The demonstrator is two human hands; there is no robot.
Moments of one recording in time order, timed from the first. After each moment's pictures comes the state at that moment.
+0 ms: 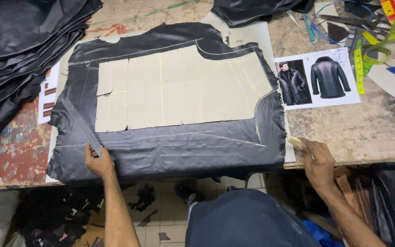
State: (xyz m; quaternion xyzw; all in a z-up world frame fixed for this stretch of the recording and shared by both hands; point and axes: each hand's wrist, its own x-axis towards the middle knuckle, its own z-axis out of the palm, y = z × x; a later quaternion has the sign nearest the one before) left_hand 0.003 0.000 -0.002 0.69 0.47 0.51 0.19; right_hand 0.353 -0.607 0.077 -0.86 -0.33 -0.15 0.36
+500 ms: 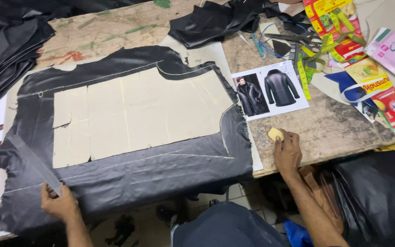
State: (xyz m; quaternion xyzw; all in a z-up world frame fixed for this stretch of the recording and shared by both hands) left_hand -0.010 0.005 -0.008 0.70 0.44 0.51 0.25; right_hand 0.403 -0.603 0.046 -0.92 -0.15 -0.19 0.30
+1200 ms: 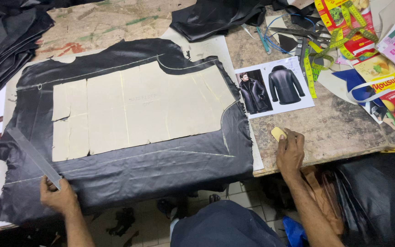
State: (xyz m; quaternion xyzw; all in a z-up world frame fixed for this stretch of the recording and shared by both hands) left_hand -0.009 0.007 -0.008 0.69 0.48 0.50 0.22; right_hand 0.405 -0.607 0.042 -0.91 -0.16 -0.18 0.34
